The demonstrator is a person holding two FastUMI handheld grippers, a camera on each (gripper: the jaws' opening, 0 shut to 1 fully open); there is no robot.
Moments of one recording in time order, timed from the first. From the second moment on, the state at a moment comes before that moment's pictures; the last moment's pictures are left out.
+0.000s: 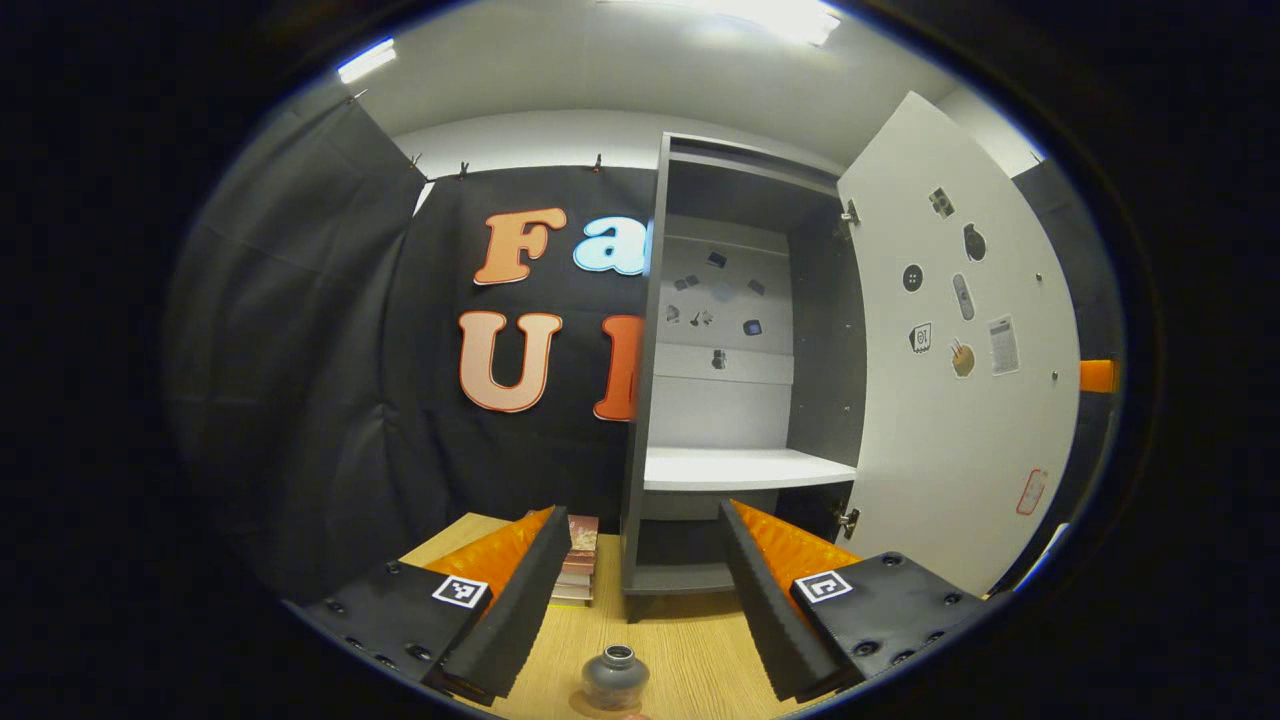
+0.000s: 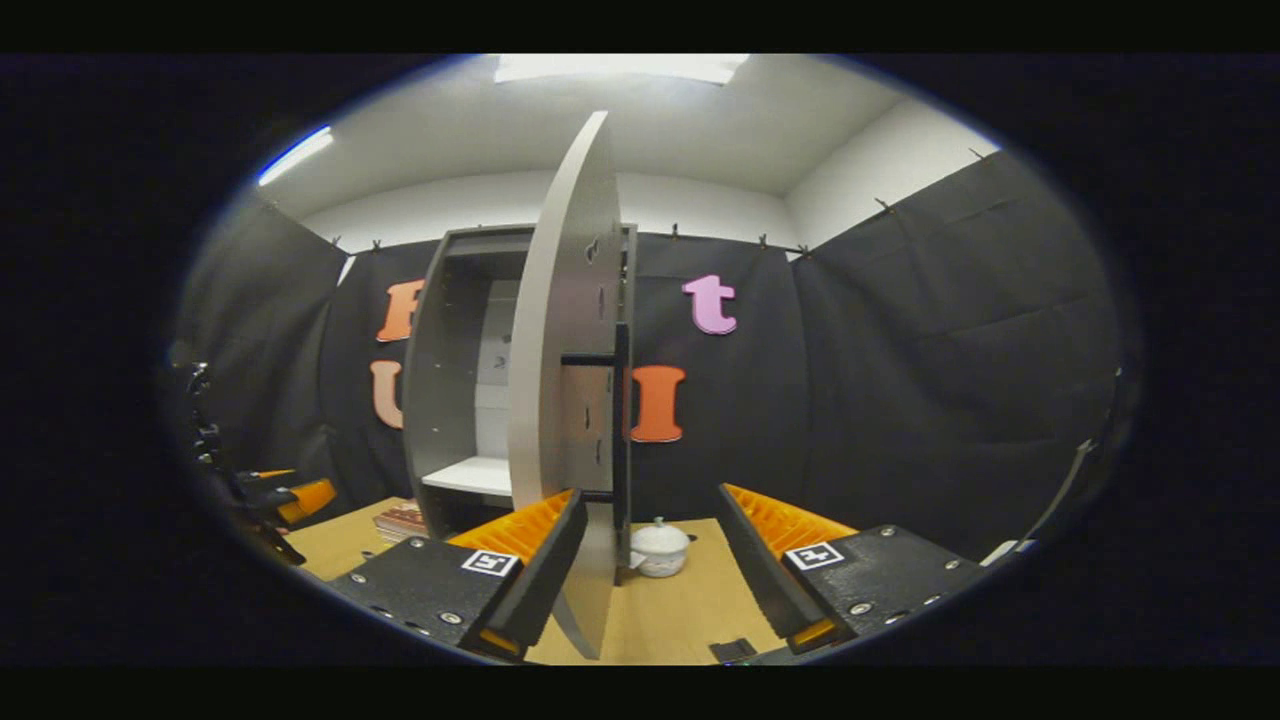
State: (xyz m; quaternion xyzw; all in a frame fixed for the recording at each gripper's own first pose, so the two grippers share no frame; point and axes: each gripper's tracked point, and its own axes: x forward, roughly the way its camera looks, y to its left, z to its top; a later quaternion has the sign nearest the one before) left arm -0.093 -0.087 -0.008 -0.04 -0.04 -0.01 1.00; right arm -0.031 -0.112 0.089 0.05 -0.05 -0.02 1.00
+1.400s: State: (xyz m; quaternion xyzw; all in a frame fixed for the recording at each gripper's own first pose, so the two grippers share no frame) left arm 0.040 0.063 -0.018 -0.03 -0.03 -0.06 1.00; right arm 0.197 0.194 0.119 0.06 -0.04 0.04 1.00
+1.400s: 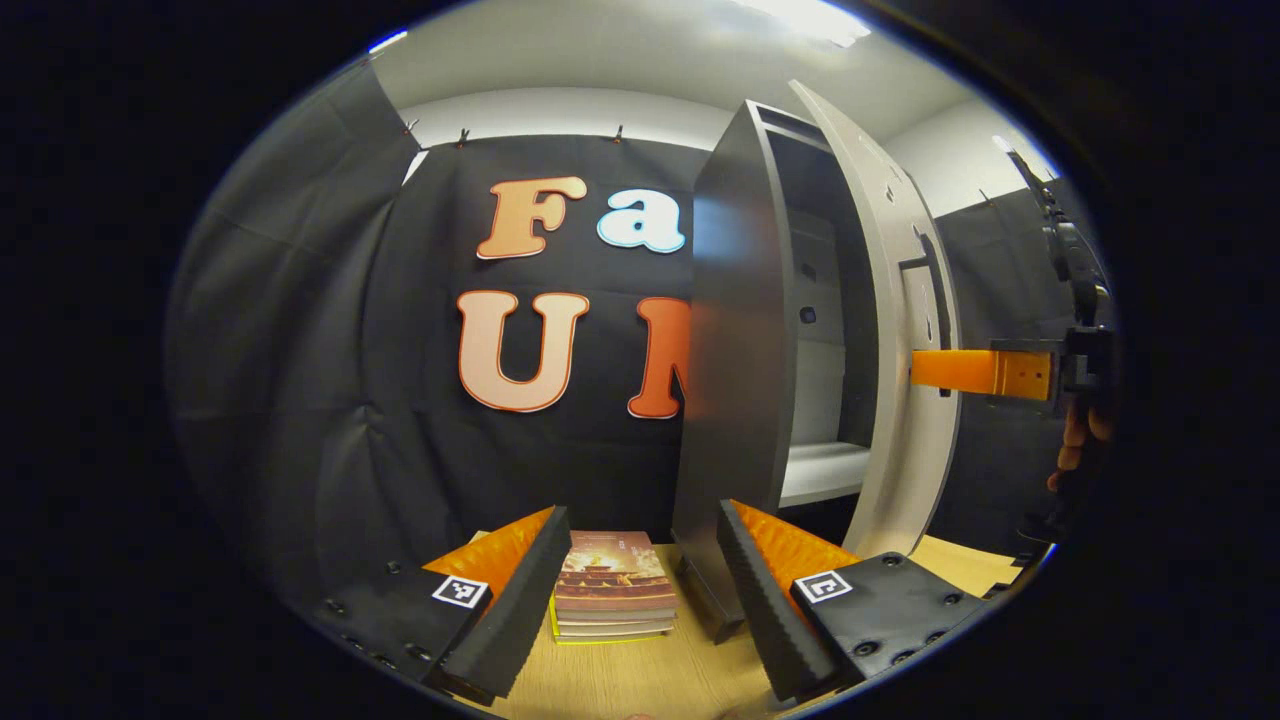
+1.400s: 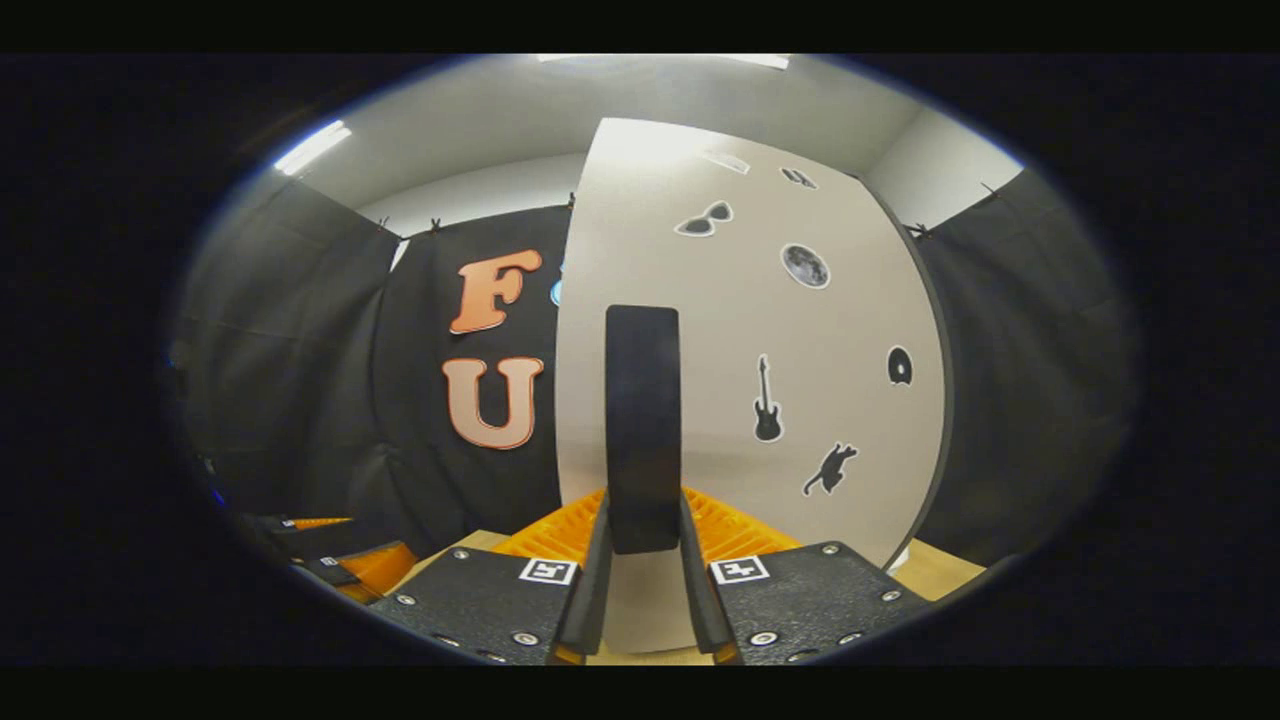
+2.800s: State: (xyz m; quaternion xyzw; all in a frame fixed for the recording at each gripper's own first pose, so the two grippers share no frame) left arm 0.030 0.059 -0.019 -0.06 -0.01 0.01 1.00; right arm 0.250 0.216 0.109 0.07 -0.04 0.12 0.99
